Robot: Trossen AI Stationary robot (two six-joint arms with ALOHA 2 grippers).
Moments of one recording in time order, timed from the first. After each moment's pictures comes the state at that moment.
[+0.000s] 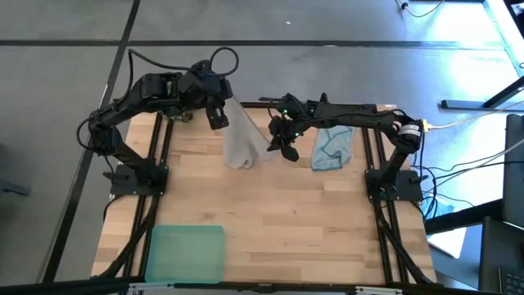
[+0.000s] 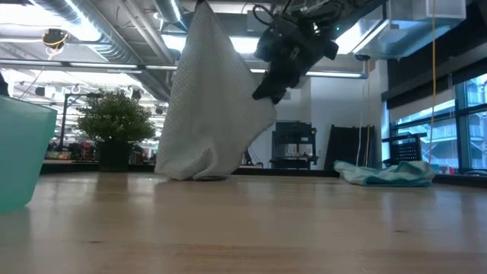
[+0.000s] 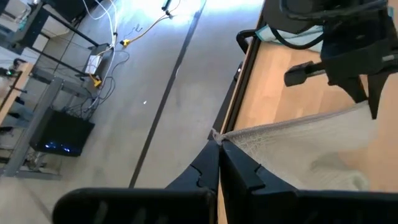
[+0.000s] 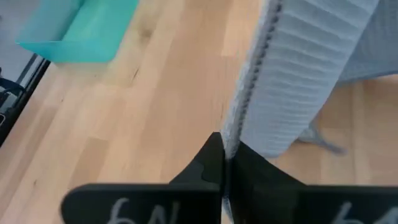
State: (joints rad) left arm 0.22 1.50 2.01 -1.25 -0.53 0.25; right arm -0.38 1.75 1.33 -0.46 -0.58 -0.30
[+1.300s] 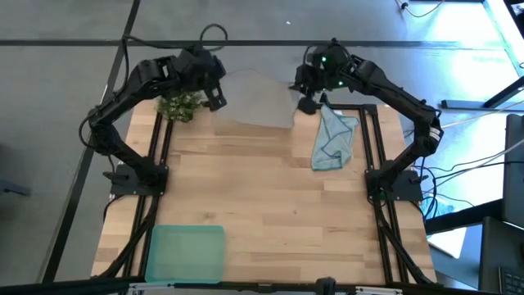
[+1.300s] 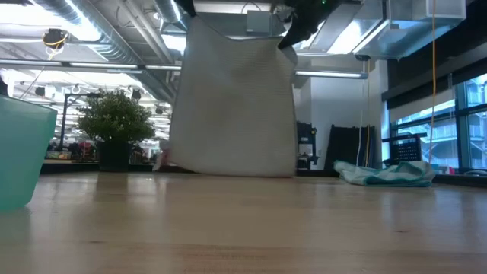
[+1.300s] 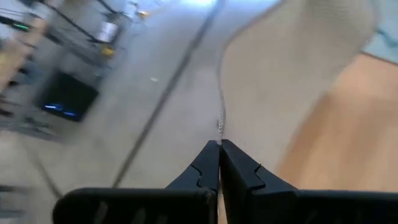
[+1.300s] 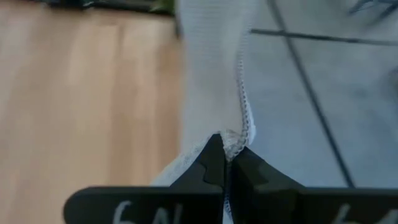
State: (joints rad) left arm 0.41 1.50 2.01 -1.26 -0.44 0.21; right arm -0.57 1.60 1.77 -0.87 -0.18 -0.48
